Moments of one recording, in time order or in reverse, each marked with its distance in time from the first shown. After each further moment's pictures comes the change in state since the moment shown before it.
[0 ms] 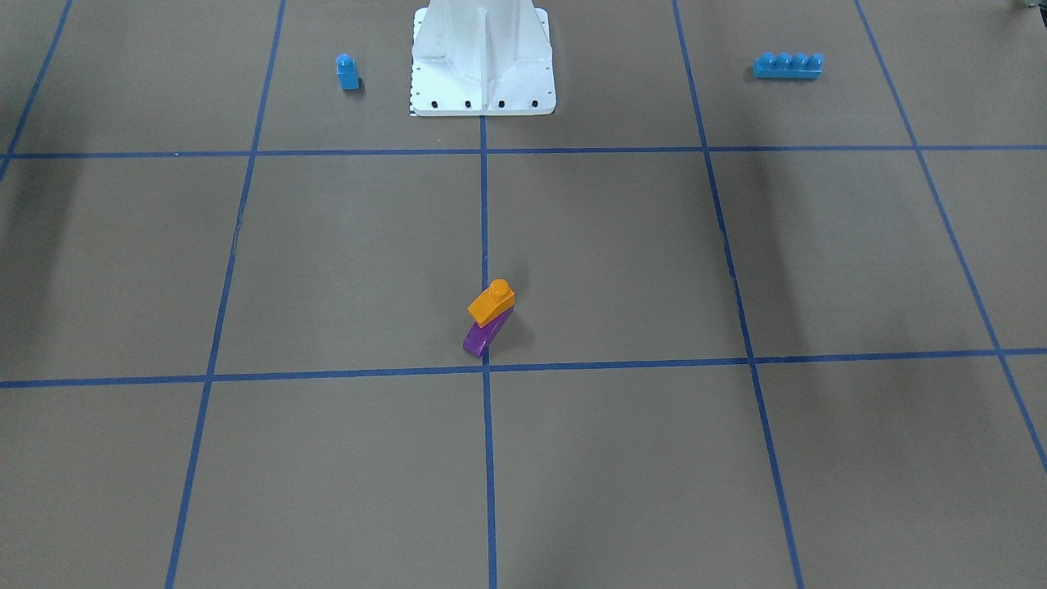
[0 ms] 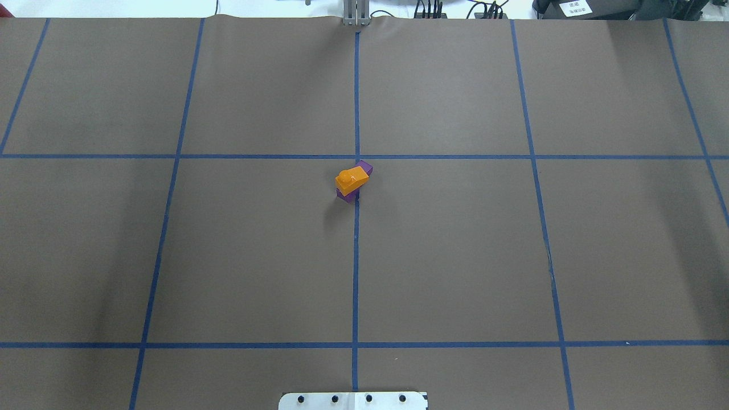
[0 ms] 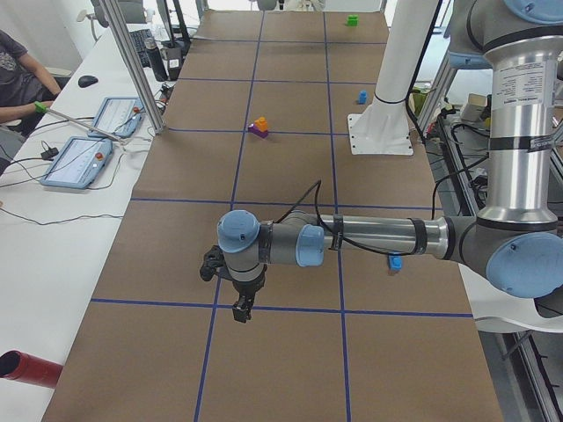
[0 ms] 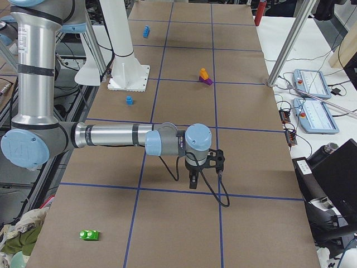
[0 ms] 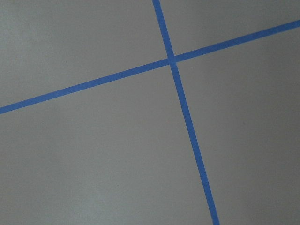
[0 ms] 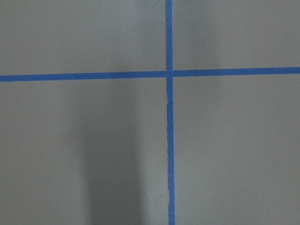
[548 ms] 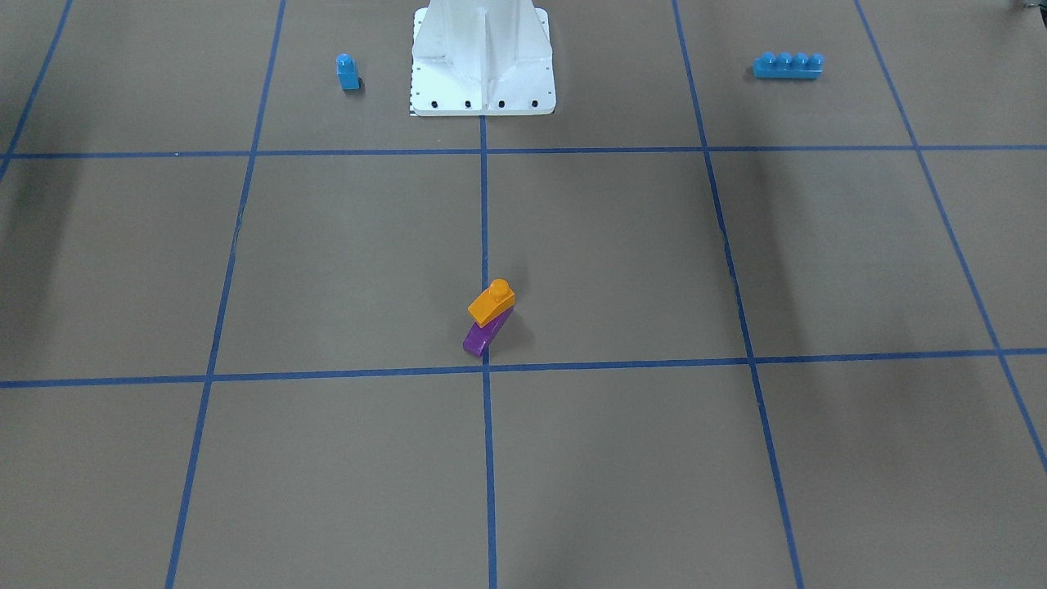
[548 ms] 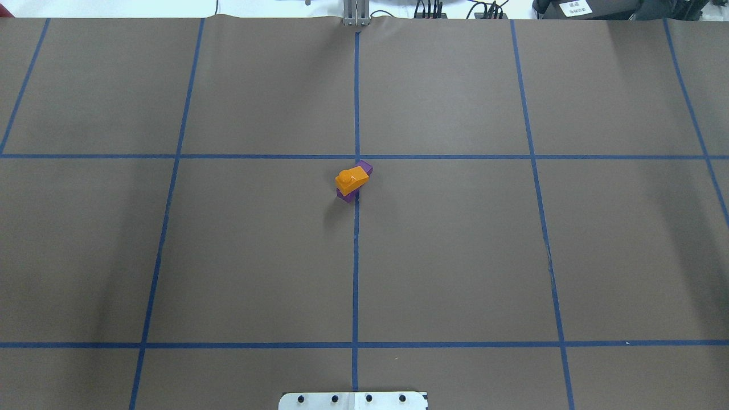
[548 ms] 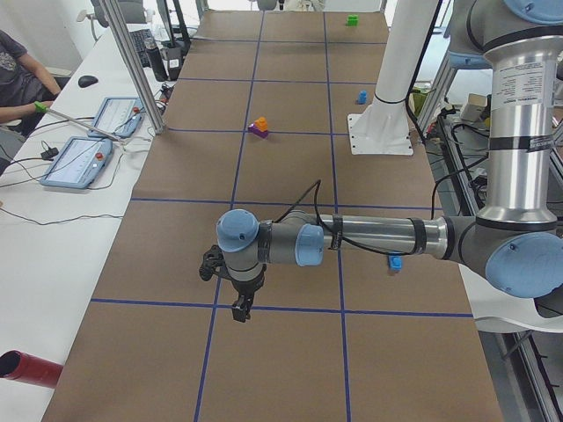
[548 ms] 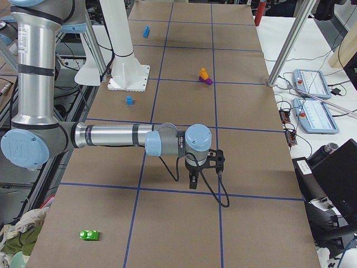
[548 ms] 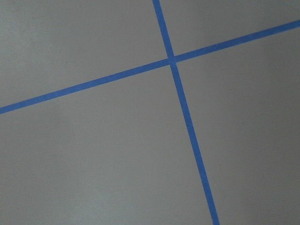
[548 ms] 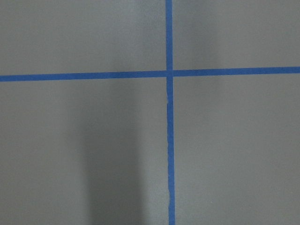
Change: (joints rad) left arm 0.000 -0.004 0.002 0.001 0.001 0.000; right arm 0.000 0.000 -0.002 0.001 0.001 0.000
